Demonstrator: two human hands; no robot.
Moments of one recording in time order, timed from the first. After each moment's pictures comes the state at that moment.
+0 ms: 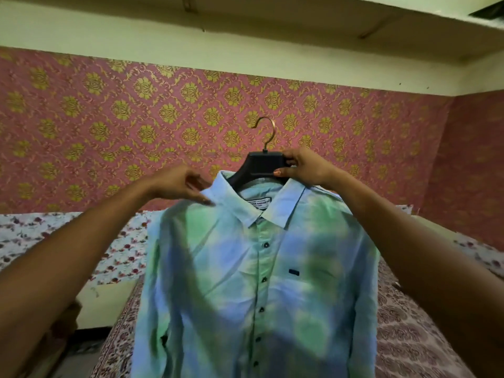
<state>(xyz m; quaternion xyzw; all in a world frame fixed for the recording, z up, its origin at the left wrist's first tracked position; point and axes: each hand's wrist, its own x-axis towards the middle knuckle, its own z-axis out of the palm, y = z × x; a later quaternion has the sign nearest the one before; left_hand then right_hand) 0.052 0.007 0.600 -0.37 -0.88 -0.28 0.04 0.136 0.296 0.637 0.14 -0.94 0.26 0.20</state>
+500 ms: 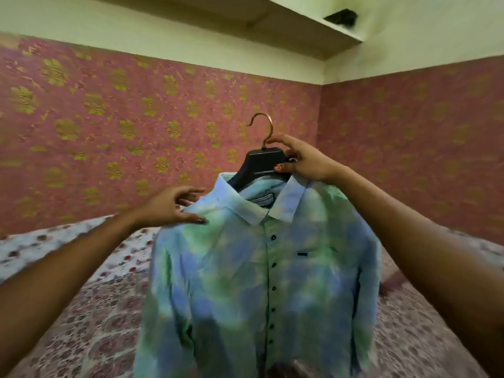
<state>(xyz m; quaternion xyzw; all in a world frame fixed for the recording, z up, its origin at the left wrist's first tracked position) 0.093 0.139 0.552 -0.54 -0.76 -0.36 -0.04 0.282 0.382 0.631 0.00 -0.93 0.29 0.24</state>
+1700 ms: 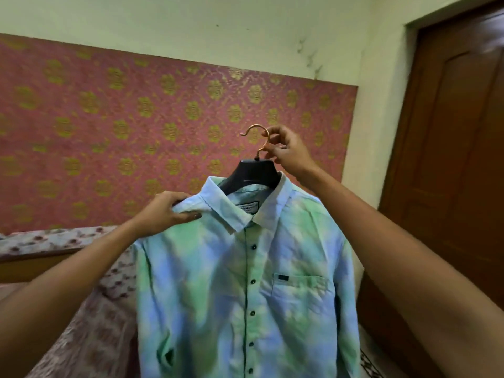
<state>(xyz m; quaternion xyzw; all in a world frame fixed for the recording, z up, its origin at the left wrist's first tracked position) 0.865 0.636 0.540 -0.88 -0.26 -0.34 -0.20 1.121 0.528 0.641 -0.52 -0.64 0.08 0.56</state>
